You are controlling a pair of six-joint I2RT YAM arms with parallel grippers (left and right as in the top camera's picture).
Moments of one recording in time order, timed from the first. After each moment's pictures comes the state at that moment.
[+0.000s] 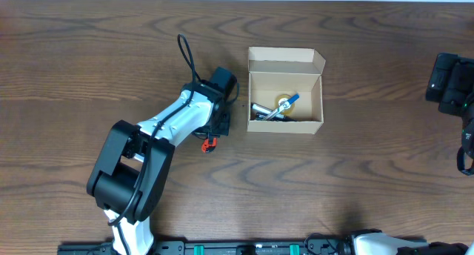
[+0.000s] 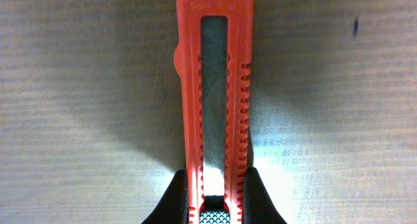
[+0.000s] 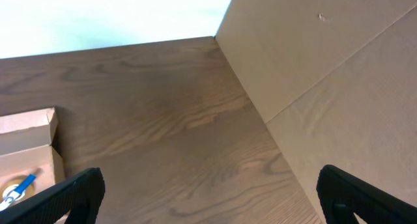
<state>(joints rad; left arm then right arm) -0.49 1.95 1.26 -0.80 -0.02 -0.38 0.14 1.44 2.42 -1.70 0.67 0.15</state>
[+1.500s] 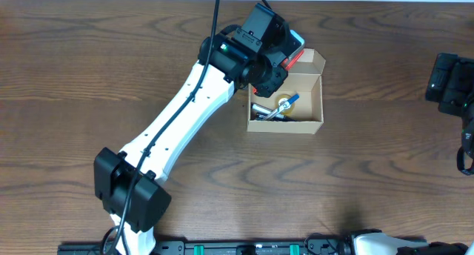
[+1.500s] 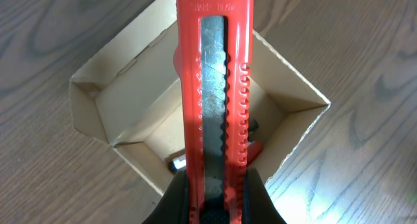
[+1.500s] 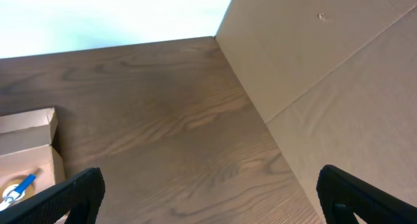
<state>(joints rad) -0.64 1.94 1.93 -0.99 0.21 0.16 0.14 1.44 2.42 -1.69 0.67 0.15</state>
